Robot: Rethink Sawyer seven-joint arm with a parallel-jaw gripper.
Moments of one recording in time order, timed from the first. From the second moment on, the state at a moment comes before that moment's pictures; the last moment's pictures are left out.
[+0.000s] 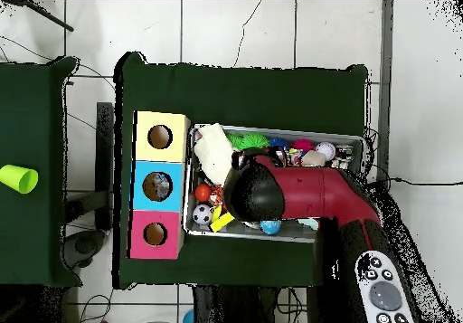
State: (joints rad) arm -0.45 -0.86 0.23 1.74 -0.39 0.43 1.57
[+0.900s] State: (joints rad) arm -0.38 -0.77 0.15 1.67 -0.38 0.37 1.57
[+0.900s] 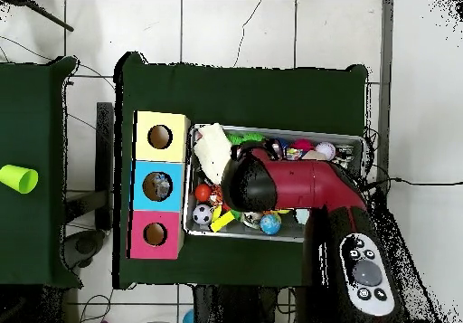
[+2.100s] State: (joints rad) arm -0.27 -0.73 0.05 1.63 -0.30 0.29 1.57
